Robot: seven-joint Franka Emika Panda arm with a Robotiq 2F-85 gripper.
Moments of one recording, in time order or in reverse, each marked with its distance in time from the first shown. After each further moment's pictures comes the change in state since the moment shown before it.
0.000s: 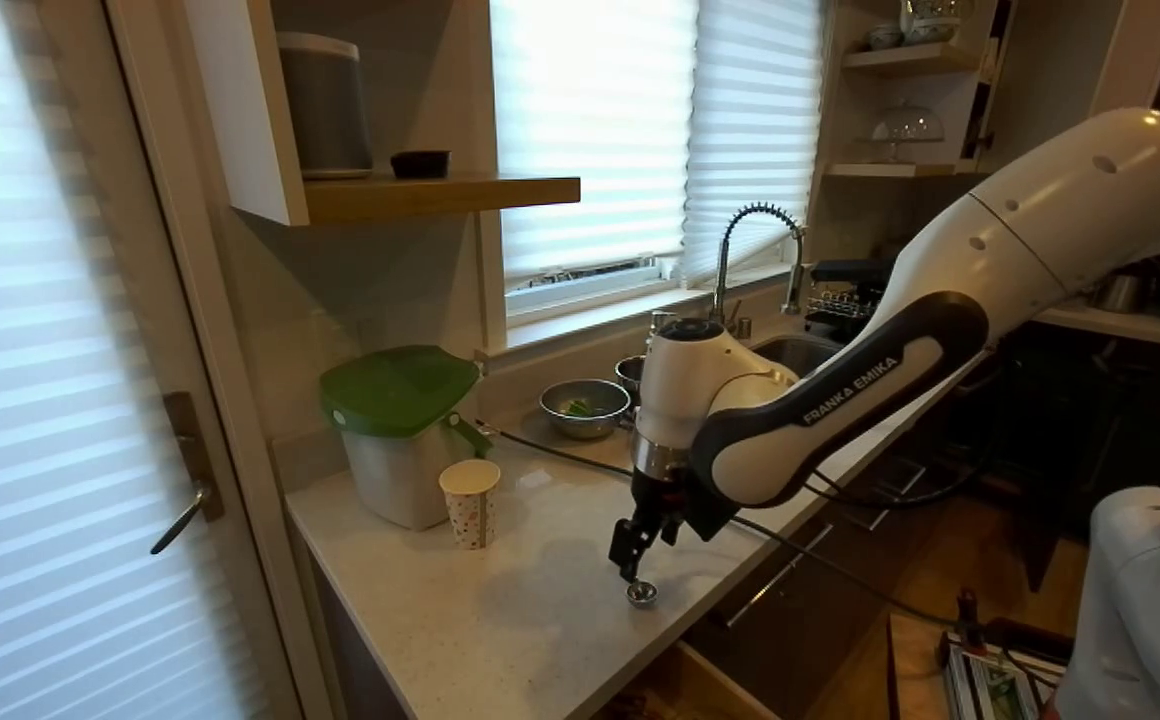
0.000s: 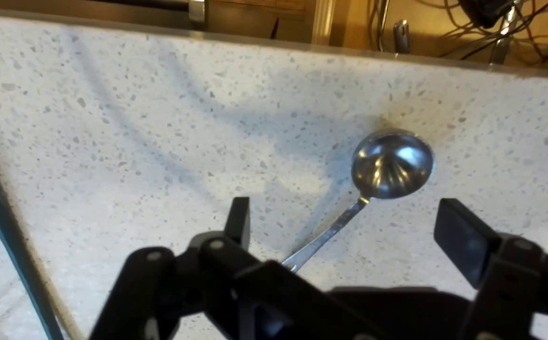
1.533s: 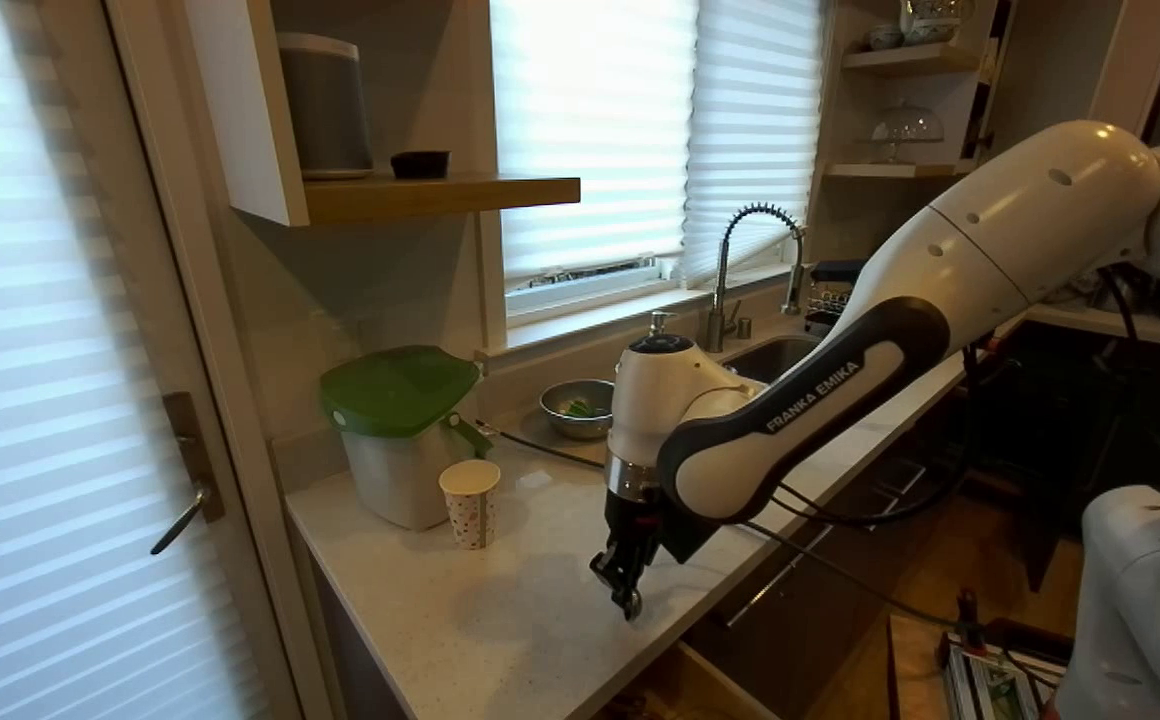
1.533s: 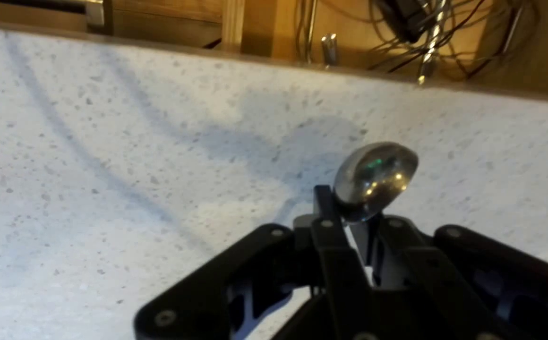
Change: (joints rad) arm 0.075 0.080 0.004 0.068 0.127 -0.019 -0.052
